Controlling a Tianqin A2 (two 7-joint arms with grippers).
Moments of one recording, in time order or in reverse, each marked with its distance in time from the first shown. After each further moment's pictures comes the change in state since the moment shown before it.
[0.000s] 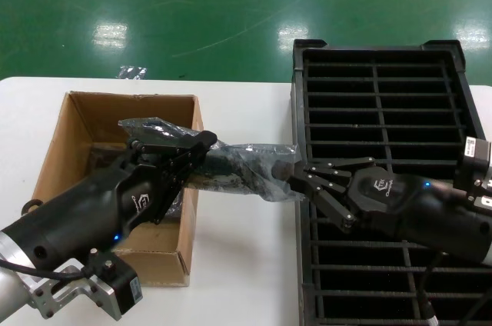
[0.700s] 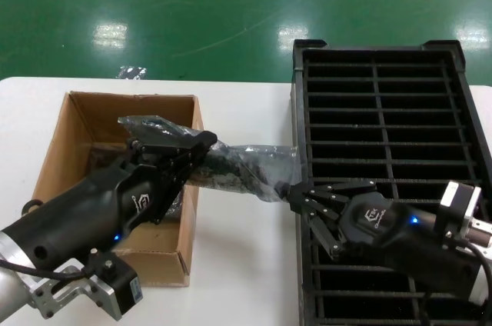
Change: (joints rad) left arm 0.000 0.000 0.000 0.000 0.000 0.000 0.000; right arm -0.220 0.027 0.010 0.276 -0.098 0.276 -0.067
